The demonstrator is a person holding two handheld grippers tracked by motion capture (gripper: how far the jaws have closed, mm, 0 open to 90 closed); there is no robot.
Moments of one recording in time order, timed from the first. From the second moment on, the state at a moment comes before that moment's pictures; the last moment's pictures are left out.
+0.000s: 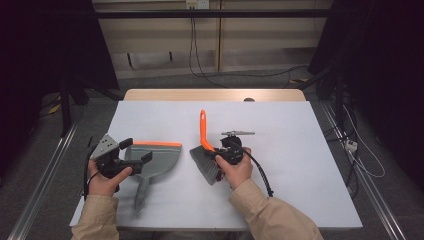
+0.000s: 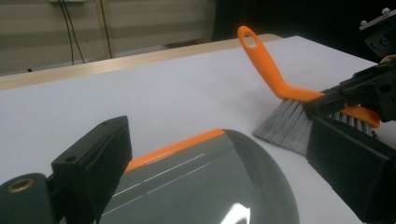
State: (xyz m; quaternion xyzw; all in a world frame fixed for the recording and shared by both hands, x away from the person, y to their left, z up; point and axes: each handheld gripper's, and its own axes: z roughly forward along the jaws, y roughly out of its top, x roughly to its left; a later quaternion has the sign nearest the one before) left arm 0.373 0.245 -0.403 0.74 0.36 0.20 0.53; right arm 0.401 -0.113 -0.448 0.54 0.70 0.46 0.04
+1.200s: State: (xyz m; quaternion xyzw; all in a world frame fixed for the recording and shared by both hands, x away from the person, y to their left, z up) left arm 0.374 0.240 -0.404 0.75 0.35 0.20 0.52; right arm 0.384 -0.161 -0.445 0.57 0.68 0.46 0.06
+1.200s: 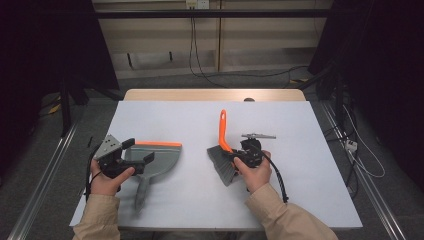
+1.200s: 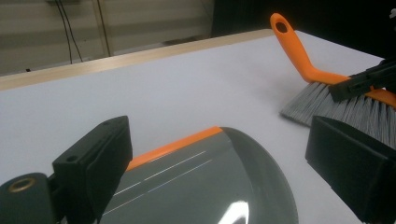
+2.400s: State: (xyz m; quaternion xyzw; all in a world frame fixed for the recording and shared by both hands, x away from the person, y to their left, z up) left arm 0.376 0.239 -0.406 0.75 0.35 0.20 0.52; right arm 0.426 -0.176 -0.414 0.34 0.79 0.48 0.16
